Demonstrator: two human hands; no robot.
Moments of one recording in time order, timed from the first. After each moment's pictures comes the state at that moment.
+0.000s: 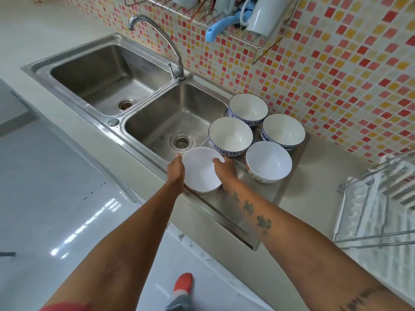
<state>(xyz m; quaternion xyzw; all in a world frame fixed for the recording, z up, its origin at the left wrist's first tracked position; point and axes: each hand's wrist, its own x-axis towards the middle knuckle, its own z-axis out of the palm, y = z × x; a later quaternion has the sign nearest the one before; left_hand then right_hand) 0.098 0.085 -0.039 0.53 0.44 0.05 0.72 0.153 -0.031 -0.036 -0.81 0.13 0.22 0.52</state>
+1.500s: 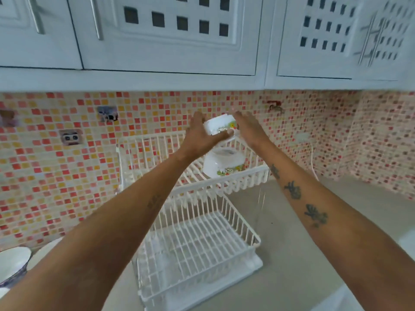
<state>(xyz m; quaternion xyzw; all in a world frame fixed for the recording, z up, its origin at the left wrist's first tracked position) 0.065 -0.467 0.331 0.73 -0.43 0.06 0.52 -0.031 -0.591 0.349 -0.80 0.19 -0.34 0.45</state>
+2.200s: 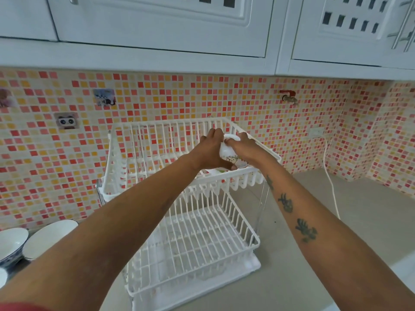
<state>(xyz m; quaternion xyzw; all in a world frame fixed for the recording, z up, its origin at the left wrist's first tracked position) 0.077 -0.513 0.280 0.82 -0.51 0.08 0.24 0.007 -0.633 0.289 -0.87 0.30 -0.16 0.37</state>
